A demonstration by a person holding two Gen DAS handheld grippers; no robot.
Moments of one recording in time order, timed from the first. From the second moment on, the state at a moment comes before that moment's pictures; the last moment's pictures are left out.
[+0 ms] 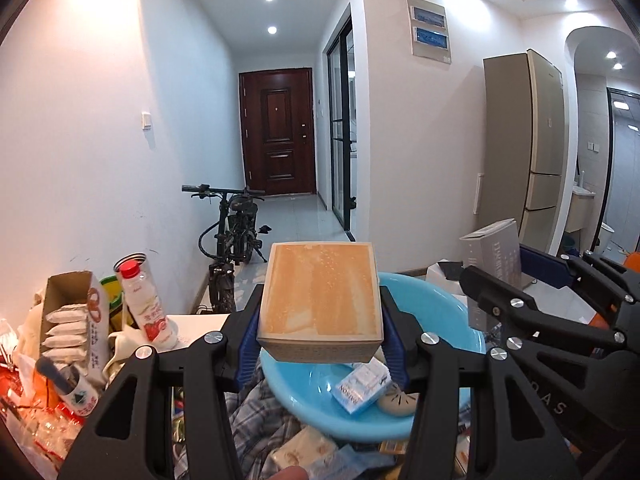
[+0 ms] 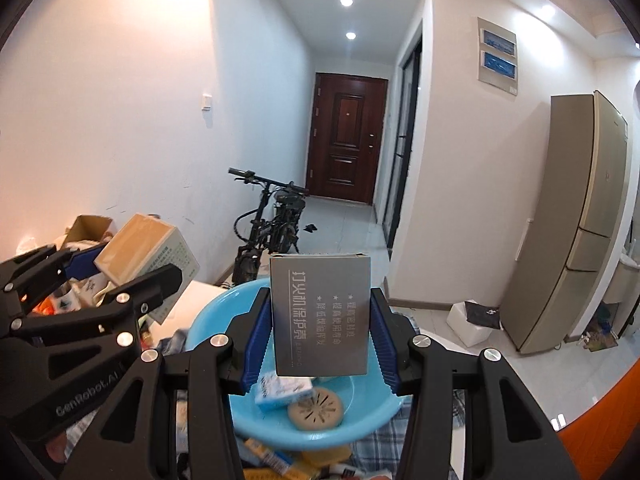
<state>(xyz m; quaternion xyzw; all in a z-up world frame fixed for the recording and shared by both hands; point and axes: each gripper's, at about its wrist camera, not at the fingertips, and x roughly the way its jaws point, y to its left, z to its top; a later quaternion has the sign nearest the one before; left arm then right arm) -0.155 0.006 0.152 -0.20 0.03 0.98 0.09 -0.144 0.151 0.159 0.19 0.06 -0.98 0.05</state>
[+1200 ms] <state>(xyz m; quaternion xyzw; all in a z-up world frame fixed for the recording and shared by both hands) -0.214 0.006 0.115 -0.23 0.02 0.97 0.08 -0.221 0.151 0.115 0.25 0.06 -0.97 0.05</state>
